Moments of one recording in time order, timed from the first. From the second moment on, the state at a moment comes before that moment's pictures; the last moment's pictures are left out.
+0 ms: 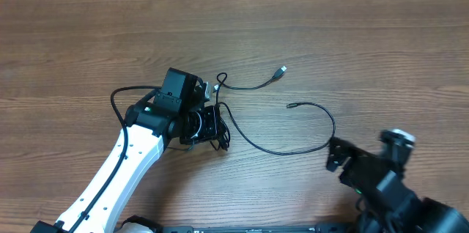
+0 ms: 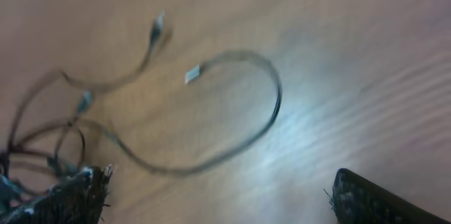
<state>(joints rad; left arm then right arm) -0.35 1.34 0.97 -0.81 0.48 -0.55 0.78 0.57 0.87 -1.22 0.52 1.07</state>
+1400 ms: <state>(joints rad) -0.45 1.34 0.97 -0.71 0.56 -0.87 0.78 0.53 0.87 -1.19 0.53 1.04</state>
